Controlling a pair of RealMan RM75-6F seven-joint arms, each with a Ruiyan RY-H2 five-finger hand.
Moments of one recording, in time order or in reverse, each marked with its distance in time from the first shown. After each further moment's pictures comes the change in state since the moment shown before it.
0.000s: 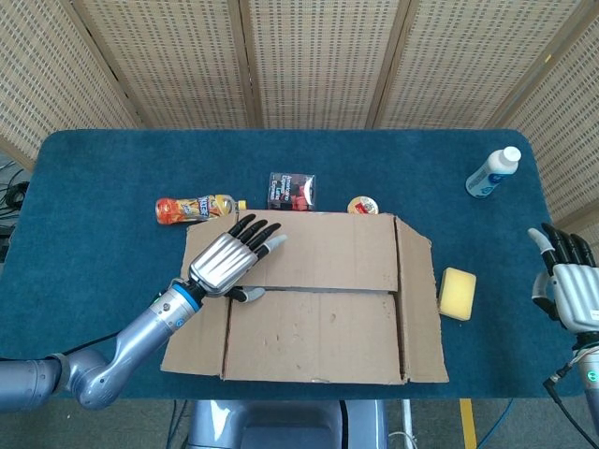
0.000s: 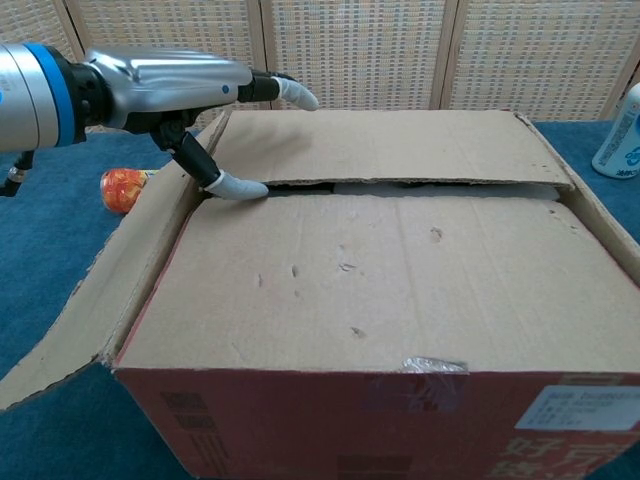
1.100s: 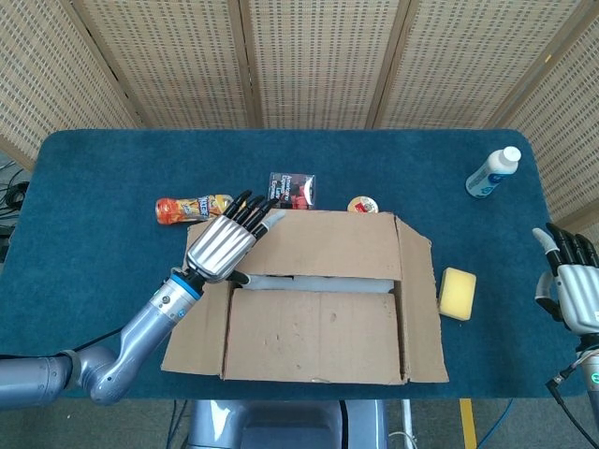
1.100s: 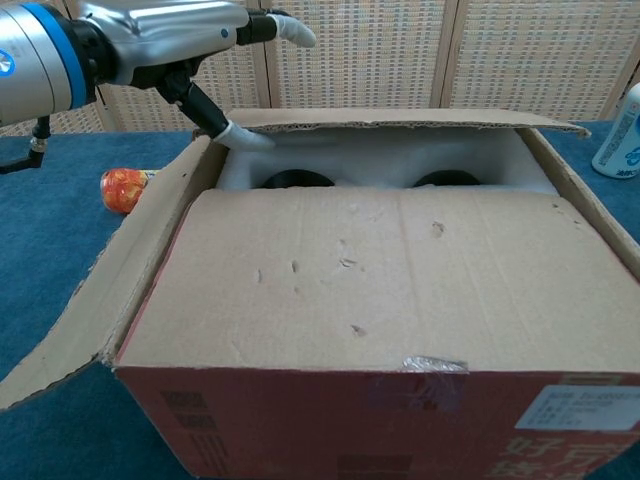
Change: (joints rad) left arm 0.011 -0.054 -0.040 0.054 0.041 0.143 0.026; right arm -0.013 0.002 0.003 0.005 -0.008 0.017 0.014
